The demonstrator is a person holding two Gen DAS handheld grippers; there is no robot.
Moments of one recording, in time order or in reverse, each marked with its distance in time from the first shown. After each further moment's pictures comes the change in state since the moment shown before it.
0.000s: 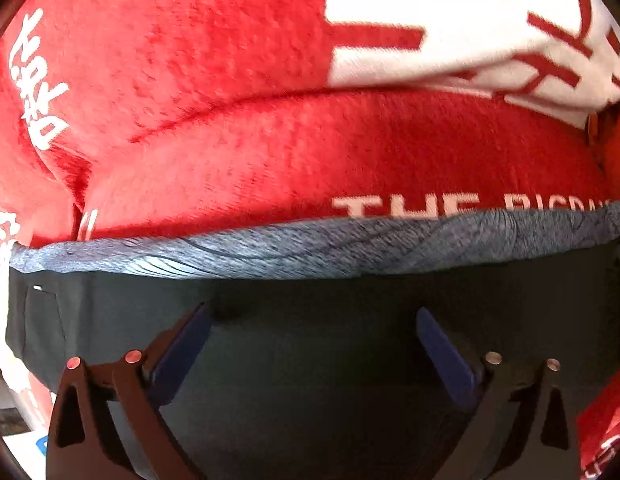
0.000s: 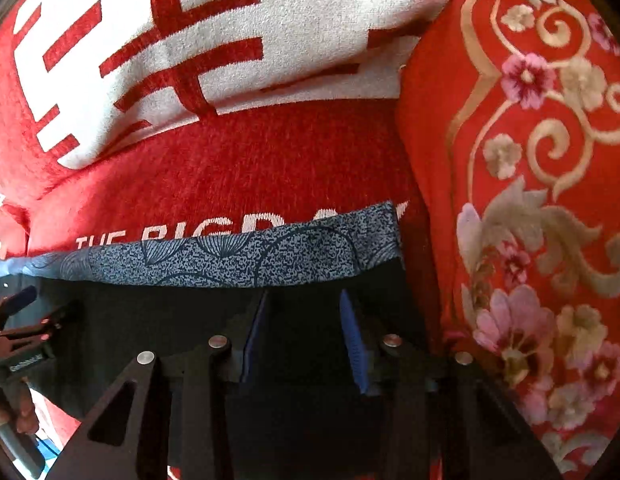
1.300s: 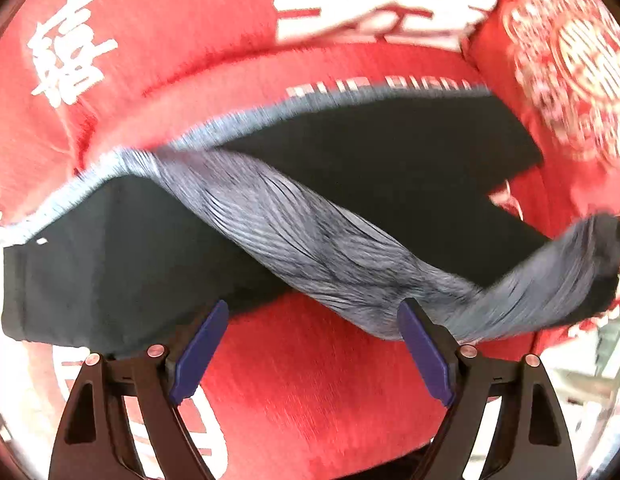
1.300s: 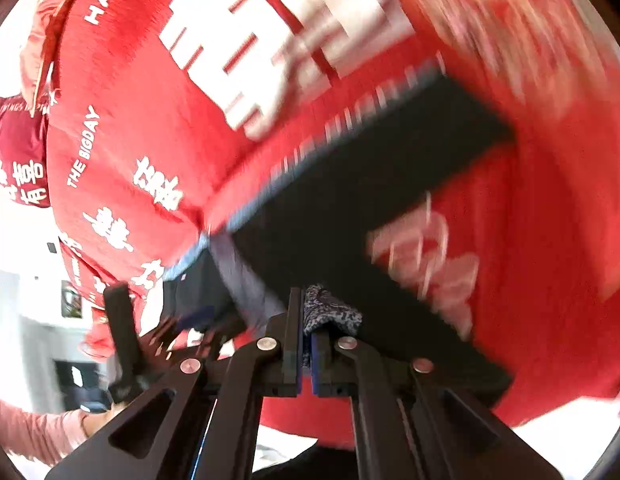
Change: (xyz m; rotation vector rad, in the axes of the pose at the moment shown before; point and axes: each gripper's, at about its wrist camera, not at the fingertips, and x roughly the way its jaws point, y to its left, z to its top) left arm -0.085 0.010 -0.116 0.205 0.003 -0.215; right arm -0.121 0.014 -0.159 0.266 -0.089 0.555
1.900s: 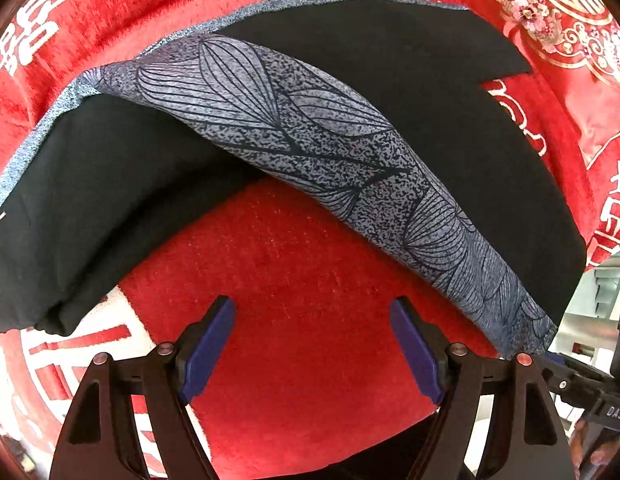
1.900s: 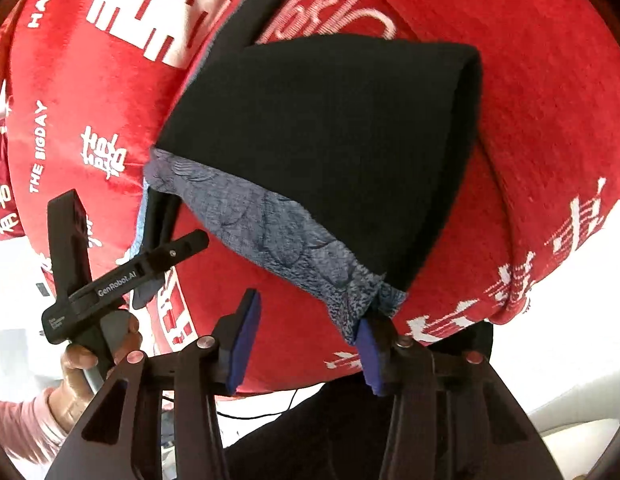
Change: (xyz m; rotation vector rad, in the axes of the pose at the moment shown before) left arm 0.043 0.013 -0.070 0.120 0.141 -0.062; right arm 0.065 -0.059 -0.197 0.309 0.051 -0.009
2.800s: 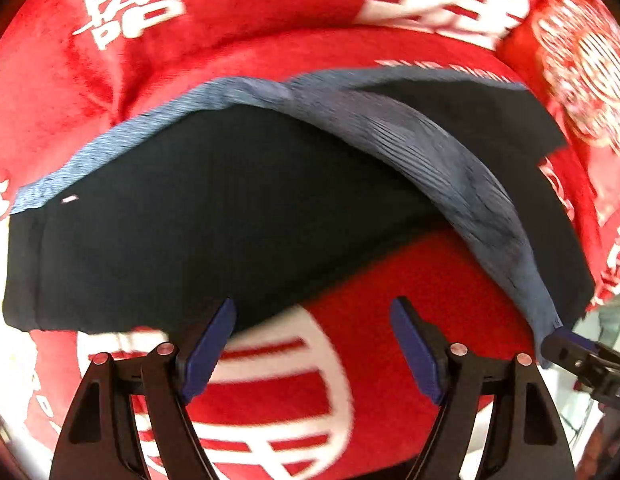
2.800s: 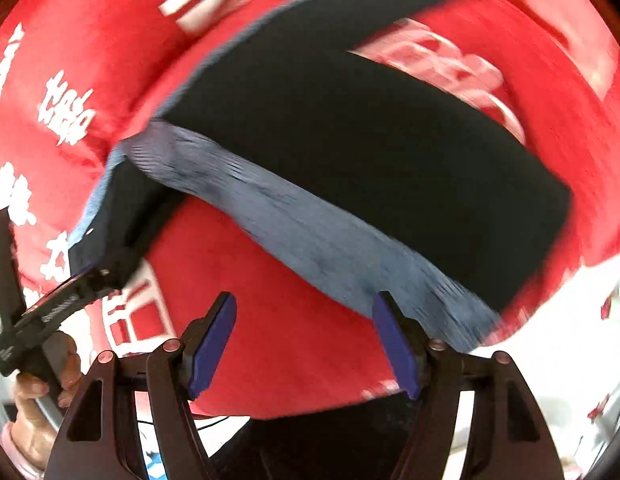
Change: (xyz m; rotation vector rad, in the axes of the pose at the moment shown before) left arm -0.058 0.097 -0.020 -0.092 -0.112 0.024; right arm 0.033 0.116 0.002 -0.118 -0.051 -0.354
